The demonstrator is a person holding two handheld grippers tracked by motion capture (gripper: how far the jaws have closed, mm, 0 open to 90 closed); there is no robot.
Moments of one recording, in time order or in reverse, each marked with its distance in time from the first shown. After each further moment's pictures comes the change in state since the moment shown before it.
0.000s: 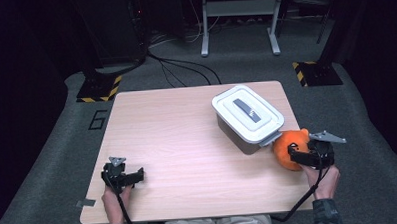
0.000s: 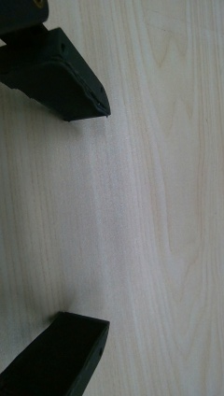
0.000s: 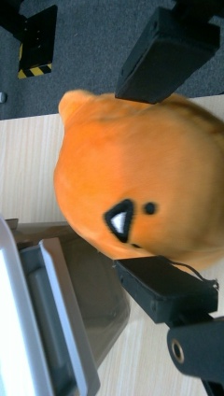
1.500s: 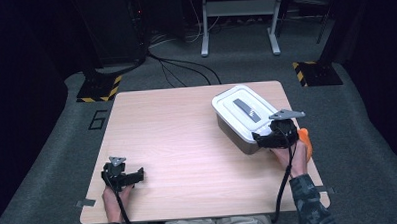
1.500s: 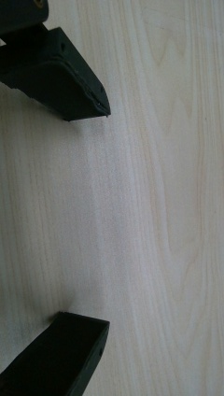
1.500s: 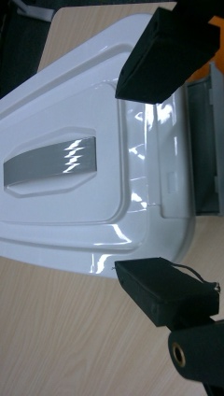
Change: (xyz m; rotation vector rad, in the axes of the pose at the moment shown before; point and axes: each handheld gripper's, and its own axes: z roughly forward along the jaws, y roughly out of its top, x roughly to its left) left arm 0.000 0.000 0.000 0.000 -0.005 0.004; right arm 0.084 0.077 0.022 -0.011 0.225 -0.243
